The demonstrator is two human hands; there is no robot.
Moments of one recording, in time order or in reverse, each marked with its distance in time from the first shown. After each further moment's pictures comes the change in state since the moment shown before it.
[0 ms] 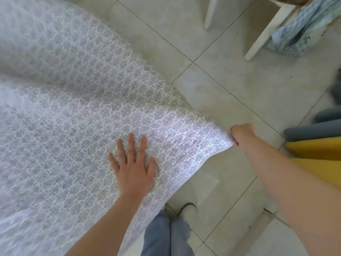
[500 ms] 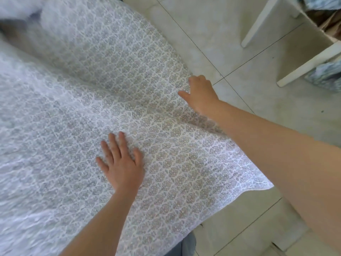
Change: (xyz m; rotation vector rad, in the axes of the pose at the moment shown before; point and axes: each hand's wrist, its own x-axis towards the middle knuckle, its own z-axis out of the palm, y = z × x) left_hand 0.062 -0.089 -0.032 -0.213 0.067 -0.474; right_hand -0.106 -0.207 0.167 -0.746 -0.098 -1.119
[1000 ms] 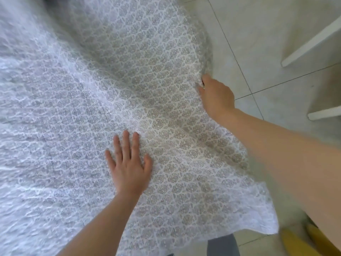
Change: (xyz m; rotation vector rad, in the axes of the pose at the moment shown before) left_hand 0.002 -0.002 0.006 0.108 0.028 0.005; right_hand 0.060 -0.023 0.014 -0.209 0.094 -0.307
